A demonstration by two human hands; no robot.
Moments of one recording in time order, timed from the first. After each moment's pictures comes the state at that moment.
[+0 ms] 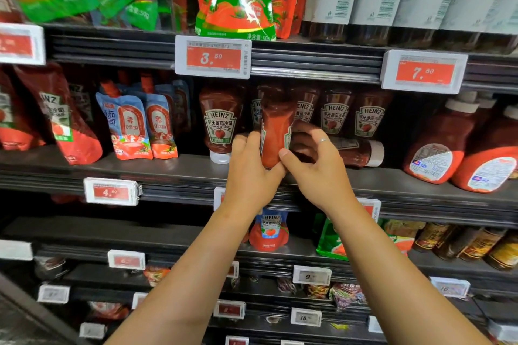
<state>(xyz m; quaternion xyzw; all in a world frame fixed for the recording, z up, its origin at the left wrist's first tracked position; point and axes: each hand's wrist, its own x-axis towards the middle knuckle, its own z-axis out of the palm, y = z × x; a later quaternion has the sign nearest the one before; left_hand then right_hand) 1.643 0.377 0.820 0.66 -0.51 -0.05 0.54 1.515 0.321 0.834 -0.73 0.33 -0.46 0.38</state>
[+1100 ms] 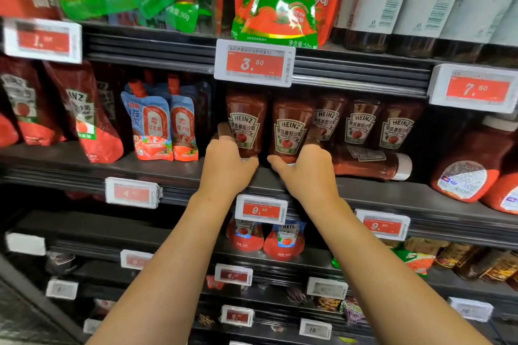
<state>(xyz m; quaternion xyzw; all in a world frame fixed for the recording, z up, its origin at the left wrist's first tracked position) 1.729 0.374 0.824 0.80 -0.43 0.02 0.42 1.586 0.309 0.832 -0.77 0.51 -0.35 0.15</state>
